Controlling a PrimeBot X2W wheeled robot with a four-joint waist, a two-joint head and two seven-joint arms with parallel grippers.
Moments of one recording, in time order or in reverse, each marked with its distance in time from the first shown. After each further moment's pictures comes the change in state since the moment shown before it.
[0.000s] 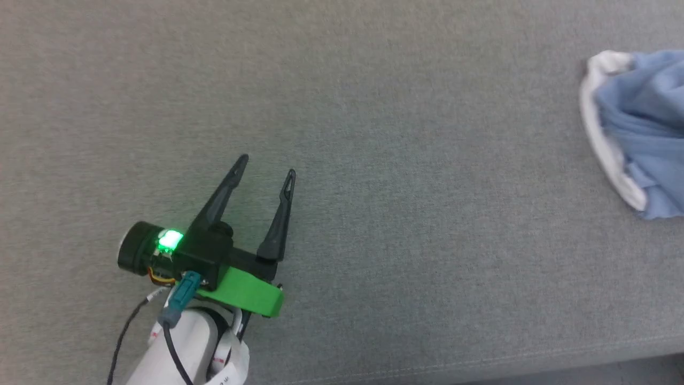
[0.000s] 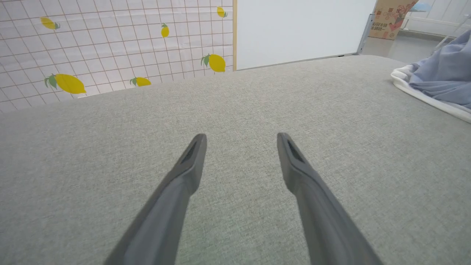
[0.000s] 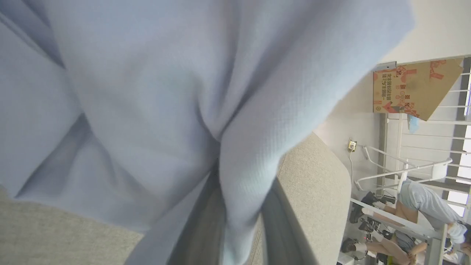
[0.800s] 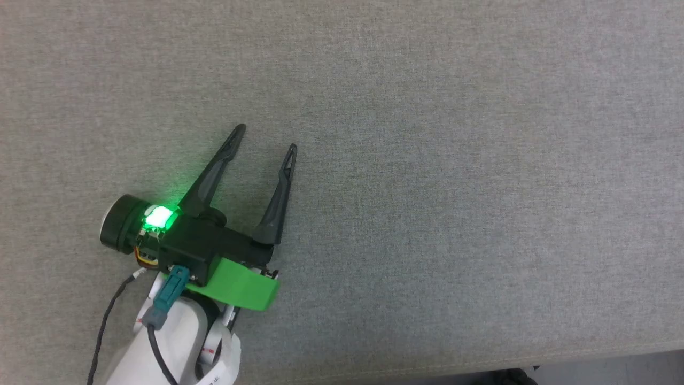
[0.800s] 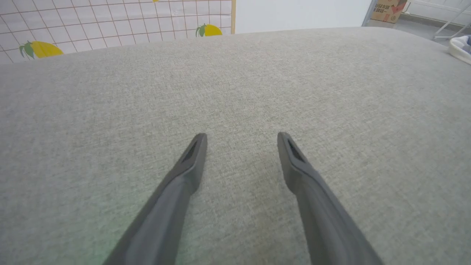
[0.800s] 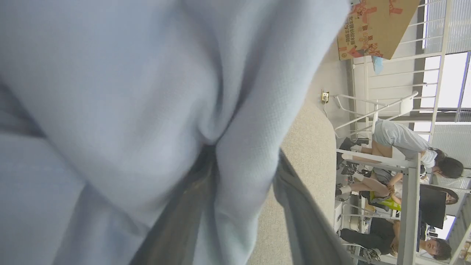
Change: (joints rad) left arm -0.041 0.047 -0.005 -0.124 0.017 -0.003 0.033; right arm -0.014 0.150 -0.519 0.409 -0.336 0.000 -0.311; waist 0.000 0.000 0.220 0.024
